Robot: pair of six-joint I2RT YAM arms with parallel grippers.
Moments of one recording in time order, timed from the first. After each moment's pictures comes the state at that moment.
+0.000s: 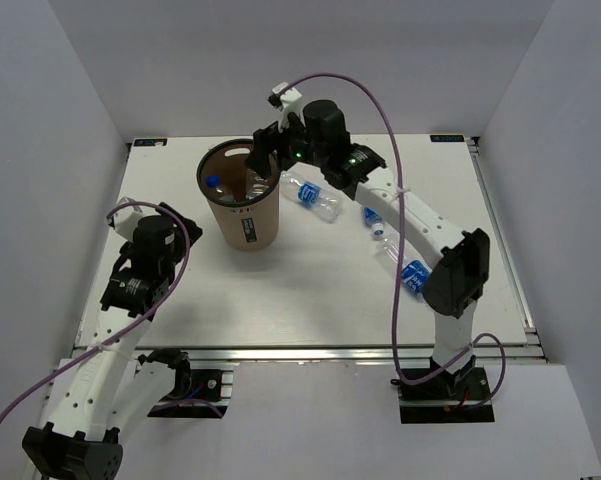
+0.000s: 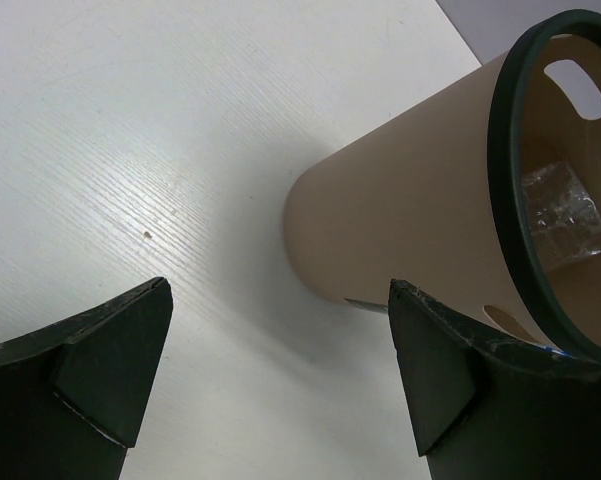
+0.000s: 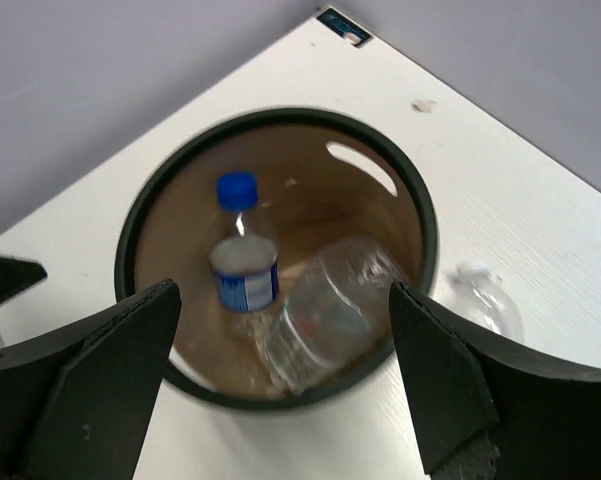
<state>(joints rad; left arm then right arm) -0.25 0.79 0.84 -0.60 -0.46 -0.87 0.74 1.94 2.00 -0.29 -0.27 0.09</state>
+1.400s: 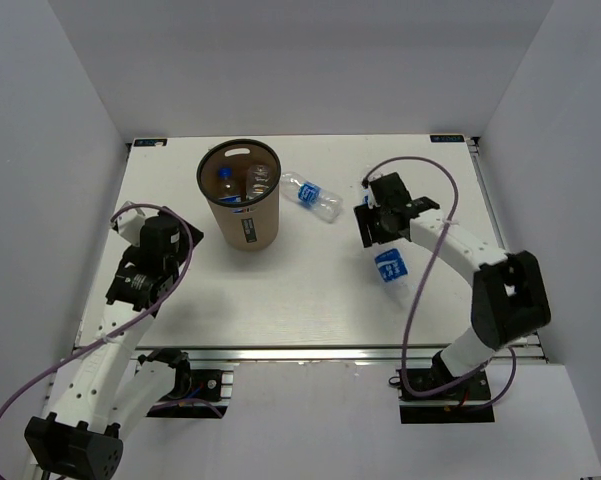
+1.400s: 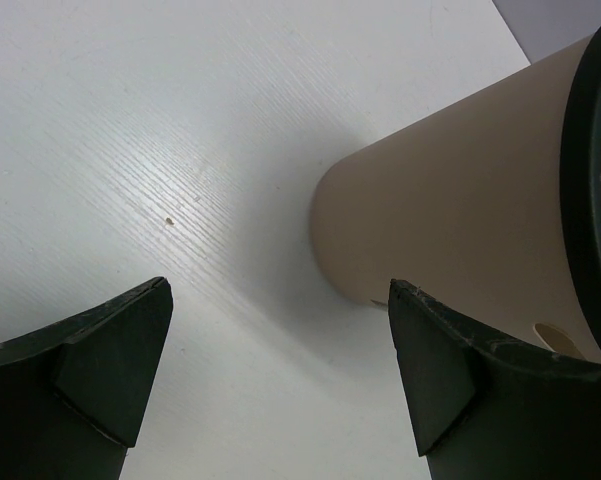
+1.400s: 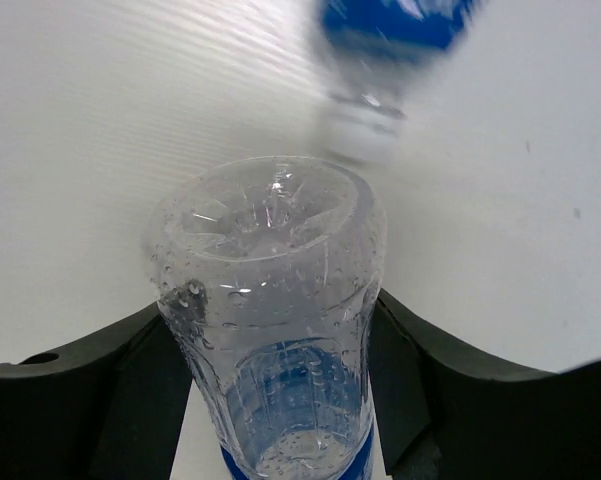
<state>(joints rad) -0.25 0.82 0.82 -0.62 -0.49 -0.91 0.44 1.63 1.12 -0.57 0.14 0.07</state>
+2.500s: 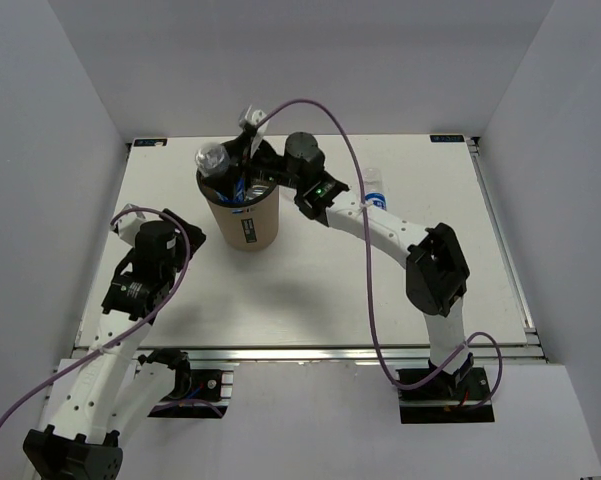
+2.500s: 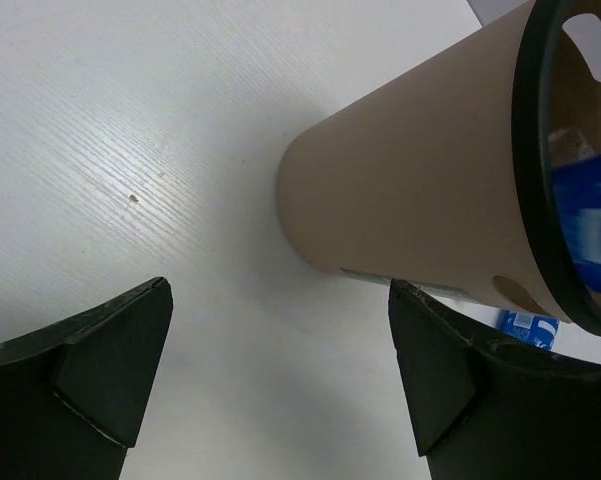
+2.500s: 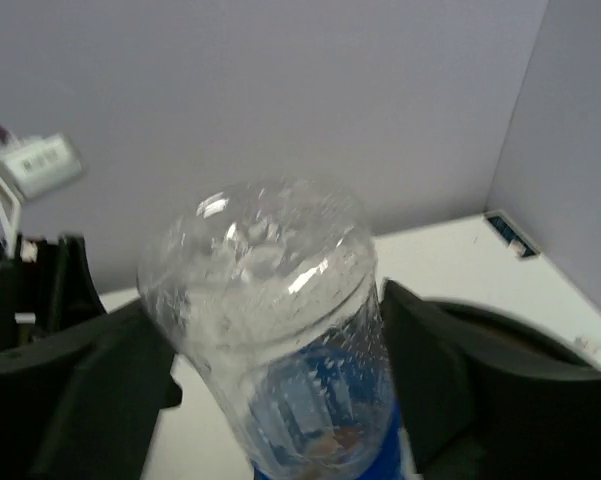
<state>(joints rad) -0.25 0.76 0.81 -0.62 -0.40 -0.92 0.84 2.00 1.81 0.44 -0.53 0.16</state>
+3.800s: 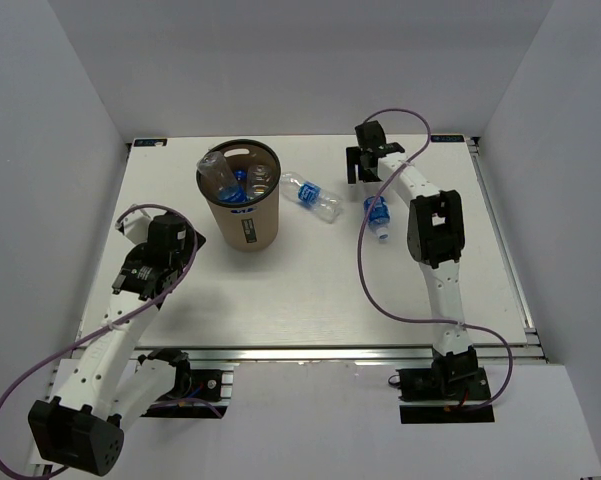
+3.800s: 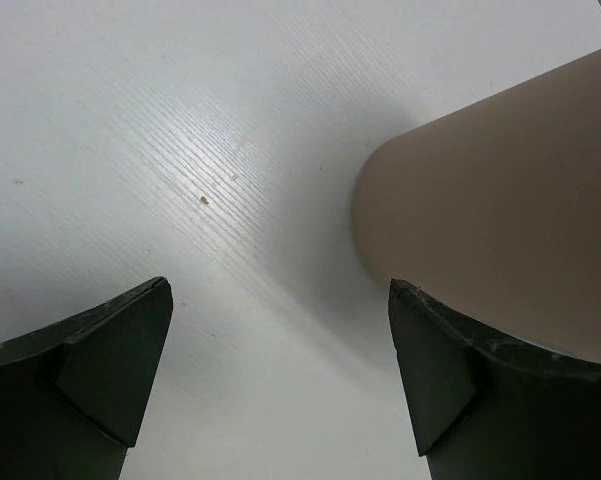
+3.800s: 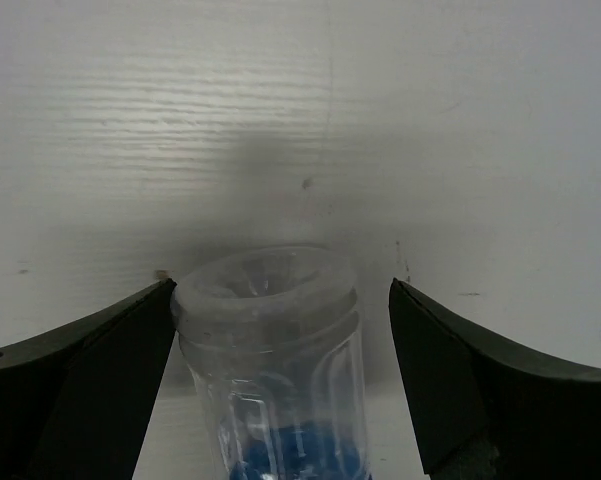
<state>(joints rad) -0.25 0.89 0.81 -0.66 -0.49 -0.93 0.33 2.41 2.13 -0.58 0.26 0.14</state>
